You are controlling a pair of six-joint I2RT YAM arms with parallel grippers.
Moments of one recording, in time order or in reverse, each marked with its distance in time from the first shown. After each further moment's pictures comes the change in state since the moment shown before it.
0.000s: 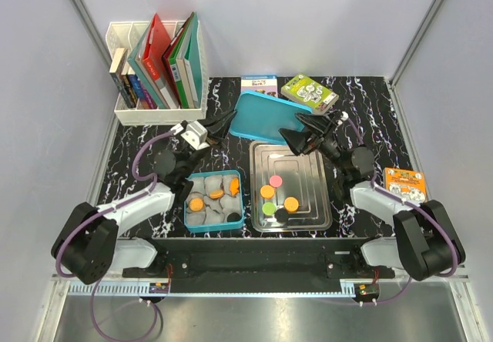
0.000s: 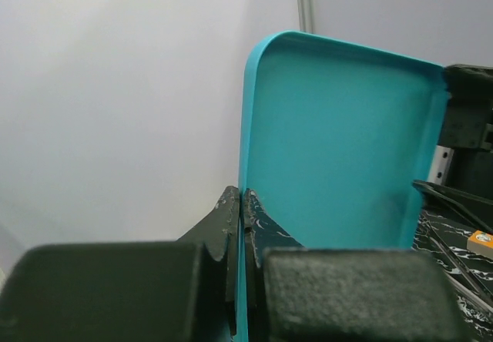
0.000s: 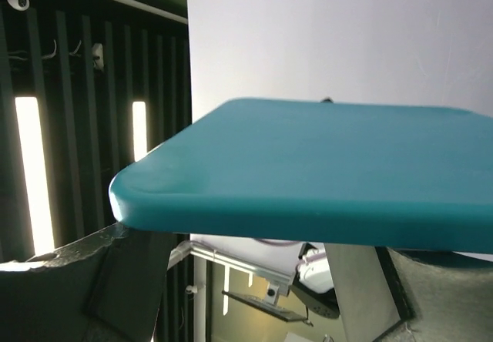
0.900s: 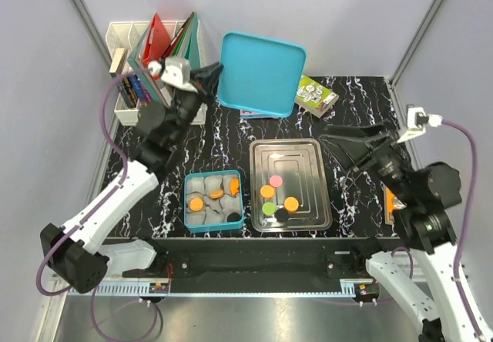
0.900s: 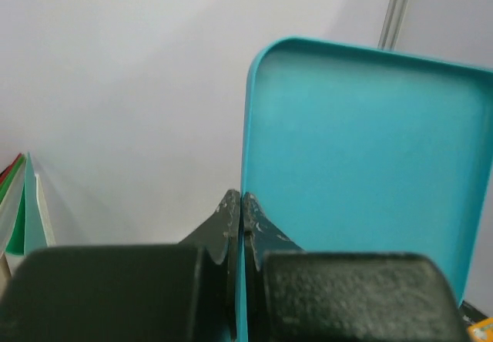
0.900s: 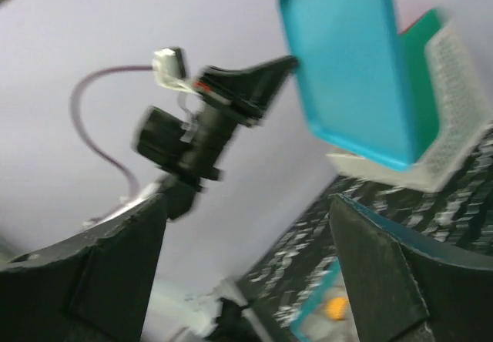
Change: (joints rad) left arm 0.006 -0.079 0.496 -0.699 -0.266 -0.121; right arm 0.003 -0.659 0.485 -1.251 0.044 -1.115
